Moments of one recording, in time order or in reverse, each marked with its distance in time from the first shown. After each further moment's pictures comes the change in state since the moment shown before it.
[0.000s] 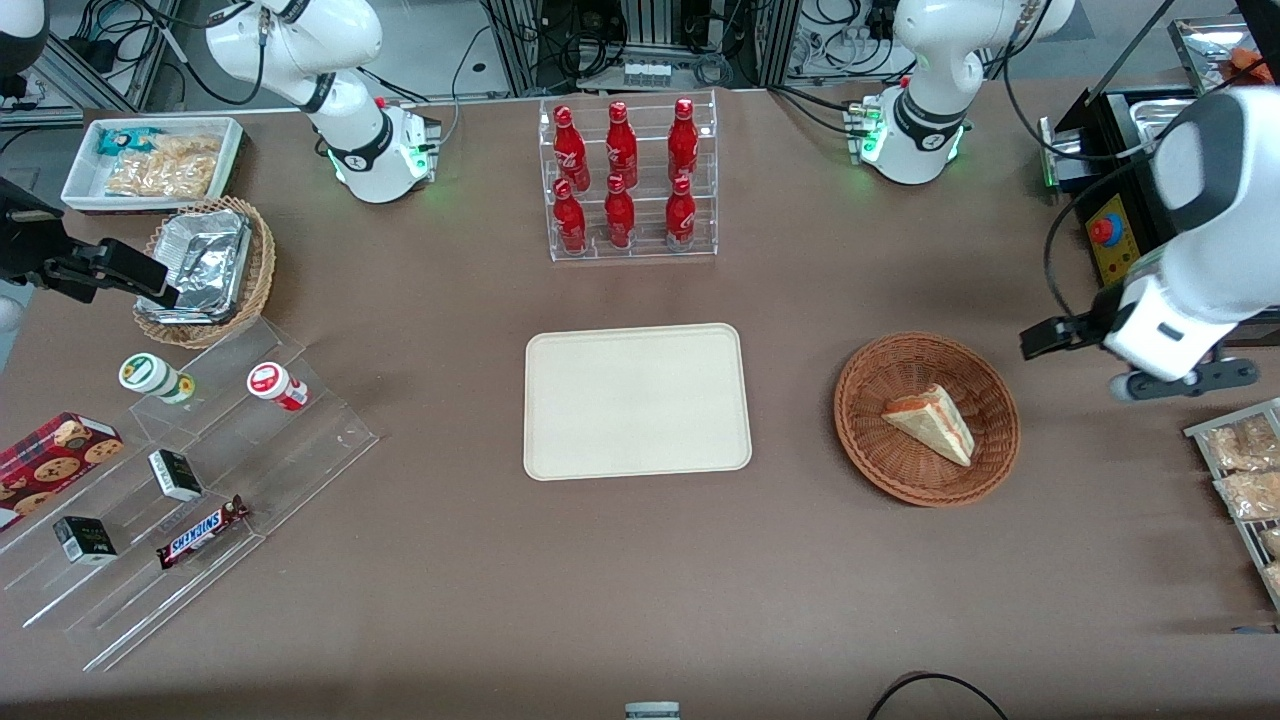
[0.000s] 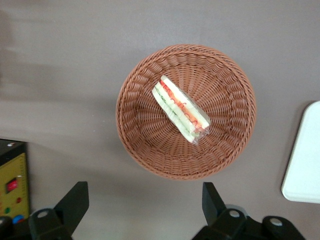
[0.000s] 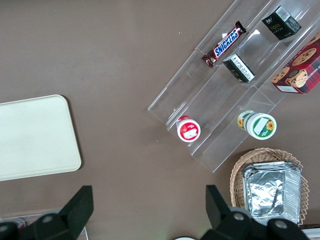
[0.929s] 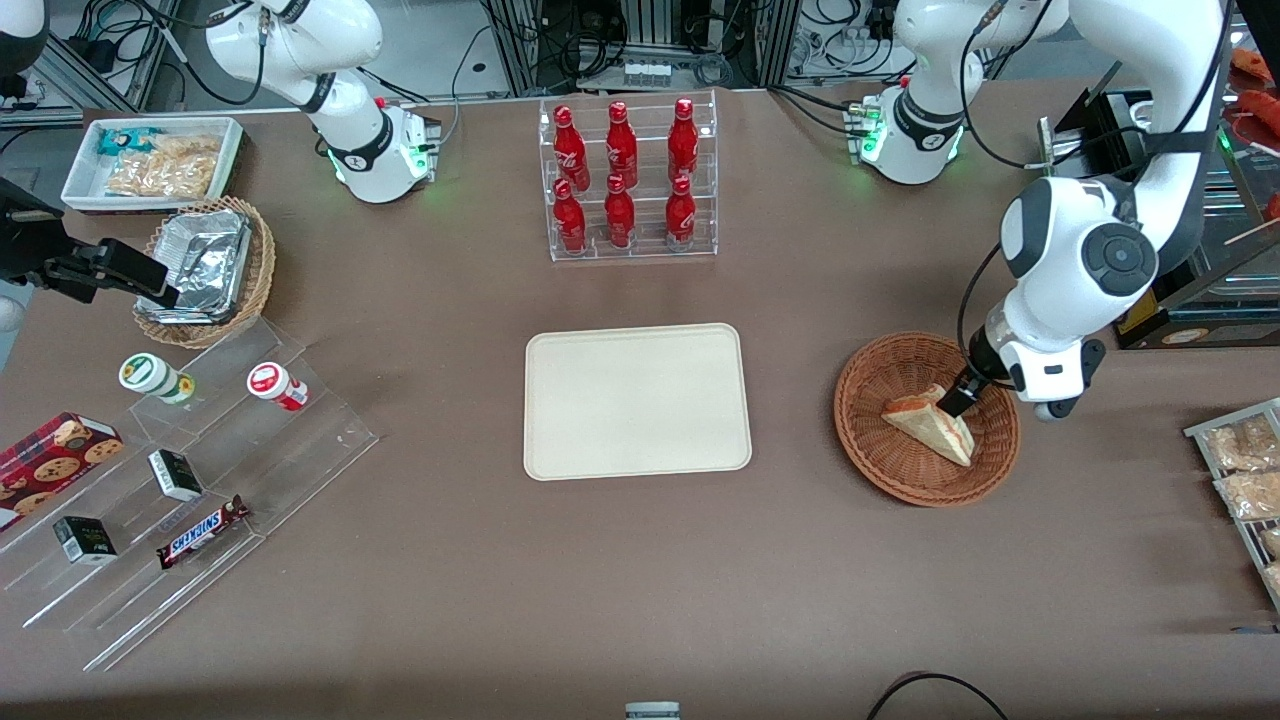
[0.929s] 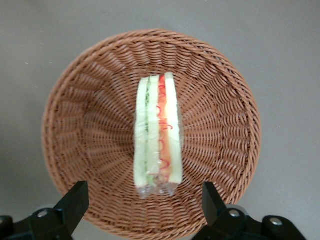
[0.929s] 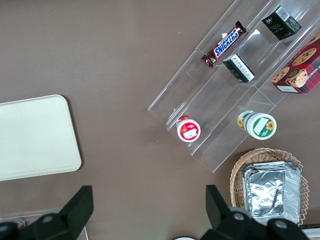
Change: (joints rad) arm -0.002 0.068 -0.100 -0.337 -0.001 0.537 -0.839
